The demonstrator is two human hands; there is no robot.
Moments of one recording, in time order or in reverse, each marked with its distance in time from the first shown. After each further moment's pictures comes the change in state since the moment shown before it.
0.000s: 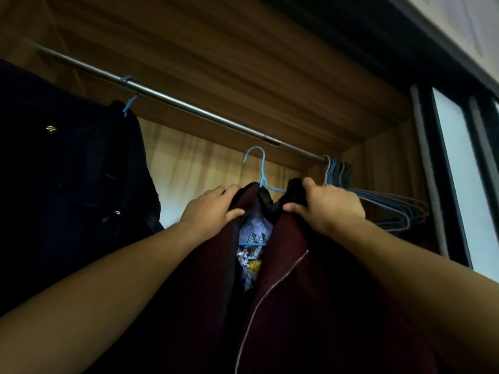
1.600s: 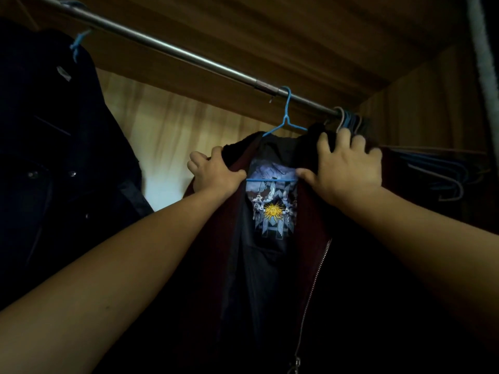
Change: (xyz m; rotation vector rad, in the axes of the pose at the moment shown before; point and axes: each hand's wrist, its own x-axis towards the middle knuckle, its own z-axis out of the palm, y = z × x) left_hand 0.052 0.035 0.077 -0.369 0.184 -0.594; right_hand 0.025 0.035 0.079 -0.189 0.119 0.103
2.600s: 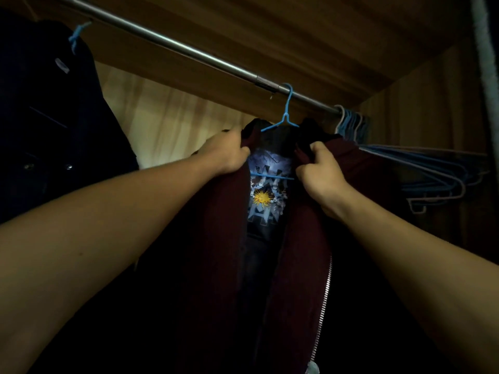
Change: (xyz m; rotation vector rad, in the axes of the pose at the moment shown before) left_hand 0.025 0.041 -0.031 0.205 -0.209 0.278; right_hand 0.003 -0.031 0.018 1.401 -0.132 0.261
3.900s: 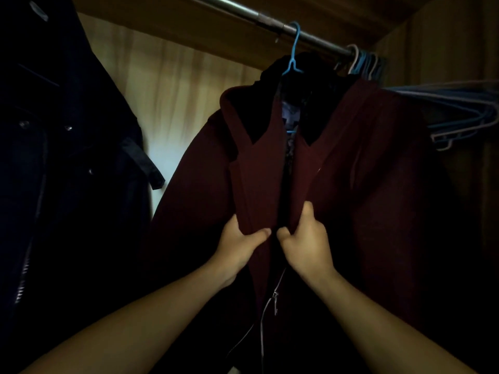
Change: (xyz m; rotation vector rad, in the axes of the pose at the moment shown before) left_hand -0.217 -0.037 0.139 -1.143 -0.130 -0.377; right_hand -0.155 0.113 0.058 -0.264 -0.014 0.064
